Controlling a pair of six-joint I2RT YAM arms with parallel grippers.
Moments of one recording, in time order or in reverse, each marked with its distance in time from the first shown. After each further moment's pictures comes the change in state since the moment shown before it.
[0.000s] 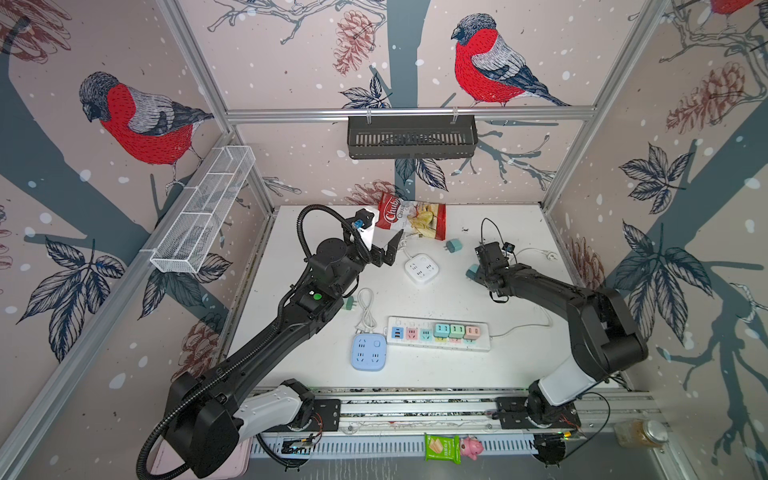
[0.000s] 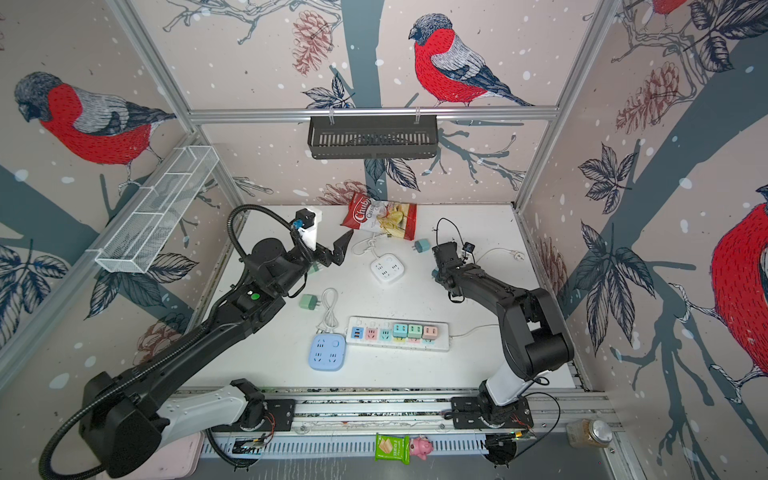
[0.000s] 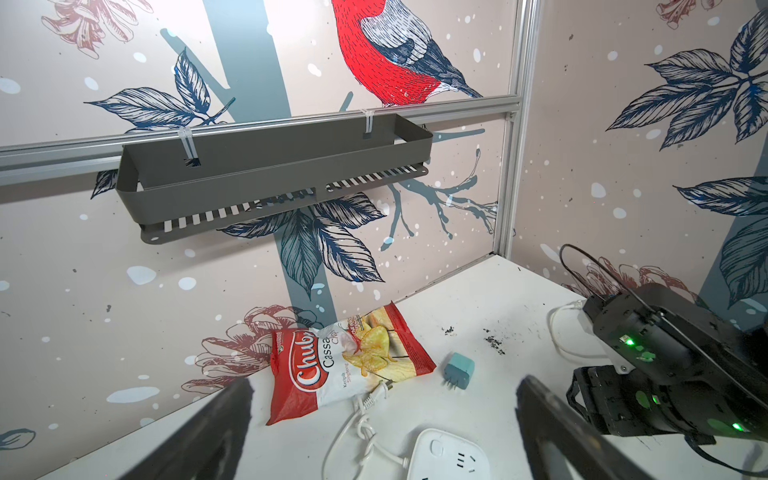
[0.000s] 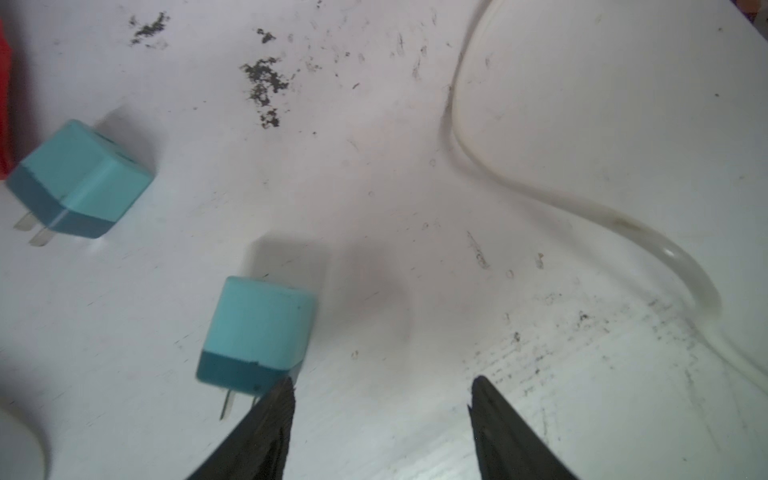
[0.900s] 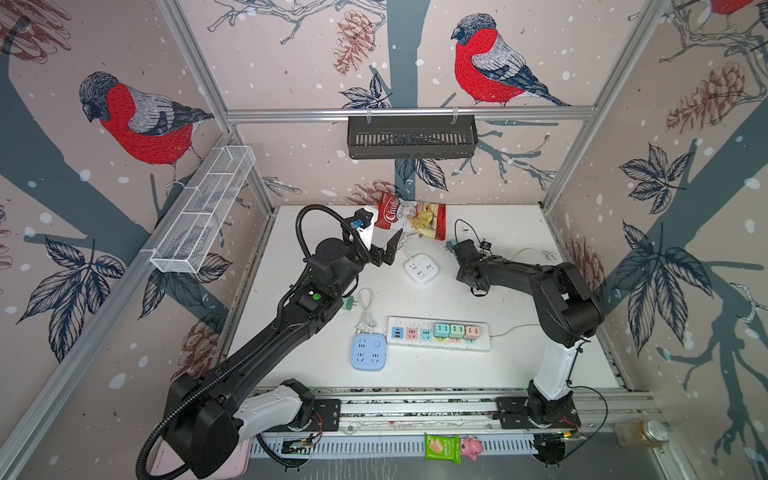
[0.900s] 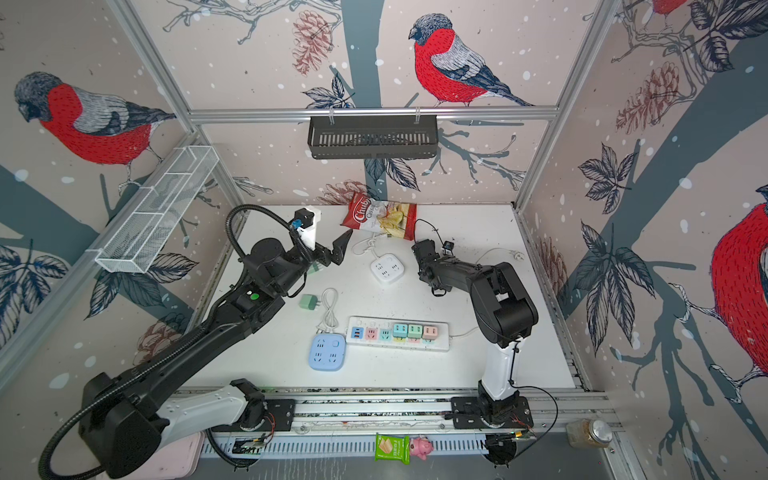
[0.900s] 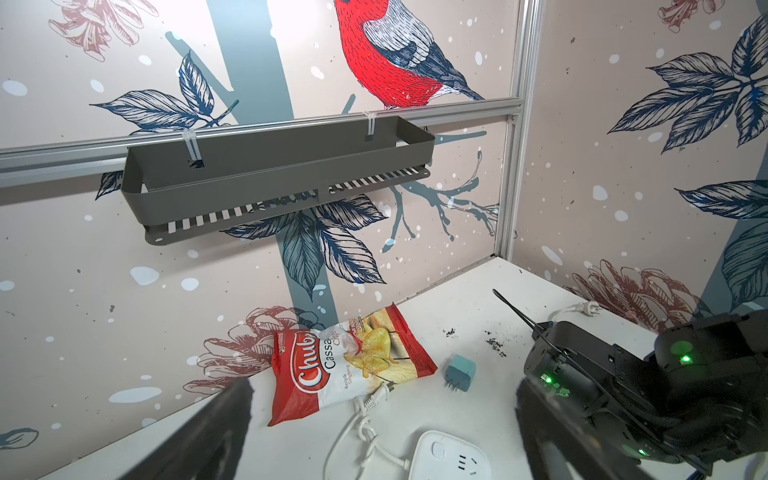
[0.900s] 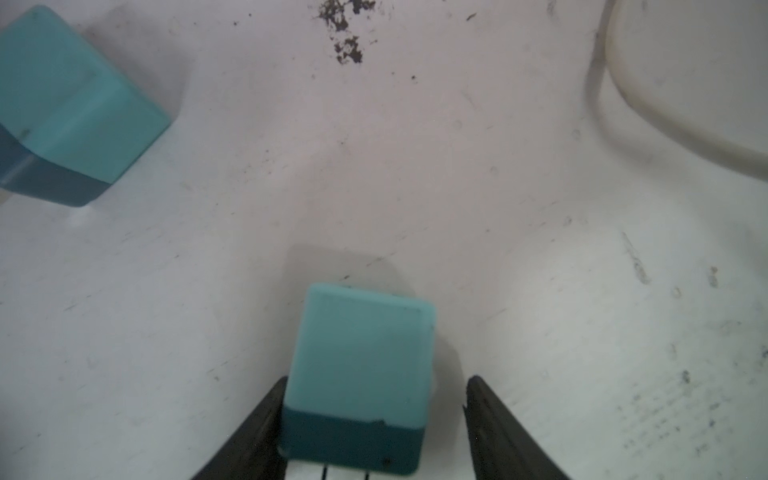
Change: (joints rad) left arm 0.004 -0.005 0.000 0.001 0.006 -0.002; right arm 0.069 0.291 0.183 -0.011 0.030 0.033
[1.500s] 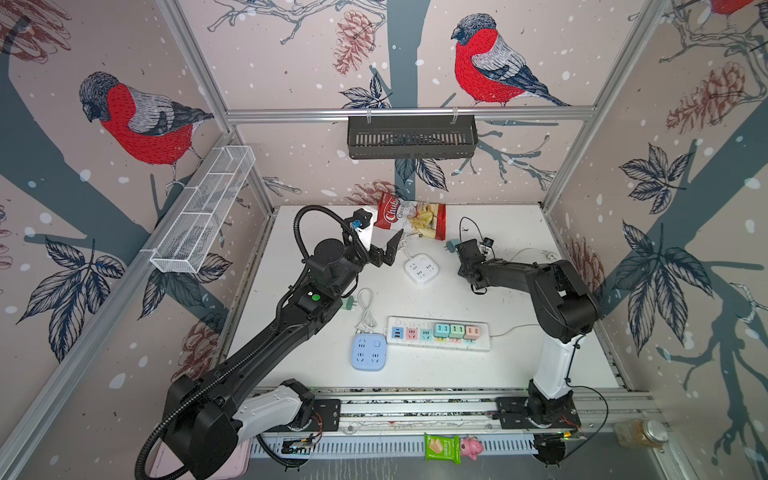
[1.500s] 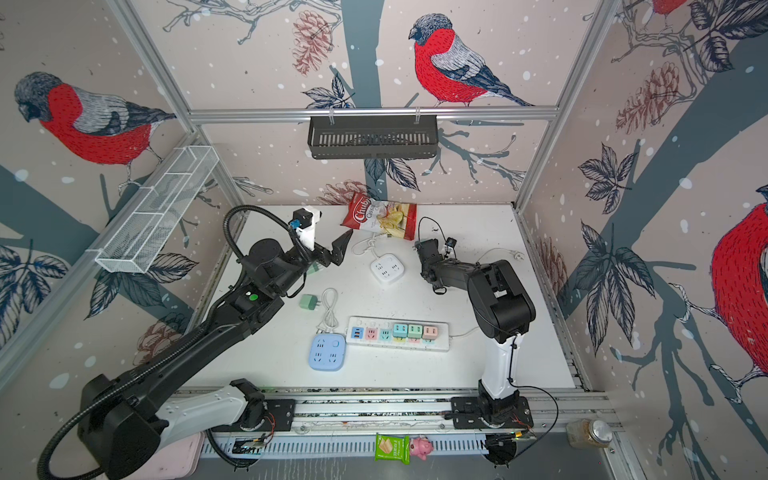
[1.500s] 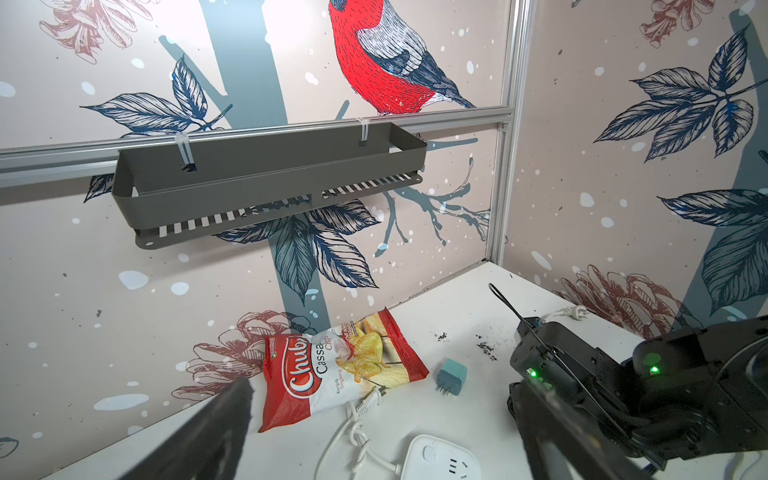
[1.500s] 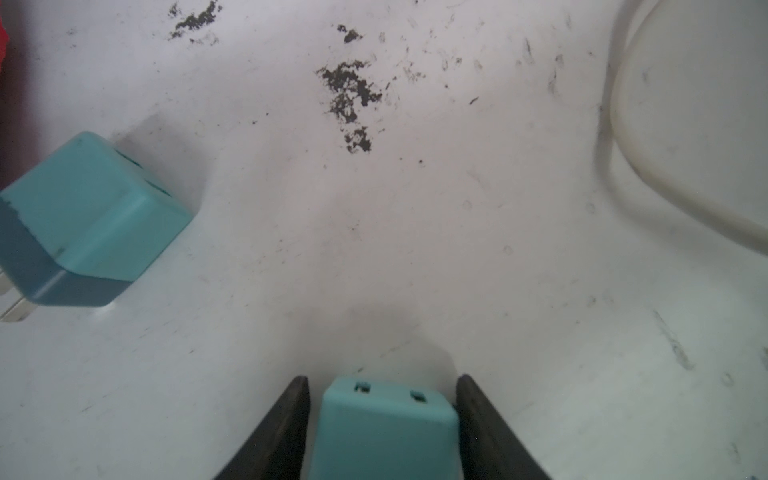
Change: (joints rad) left arm 0.001 -0.008 -0.003 0.008 0.018 -0.015; right arm -0.032 0.045 -0.035 0.193 0.035 -0.031
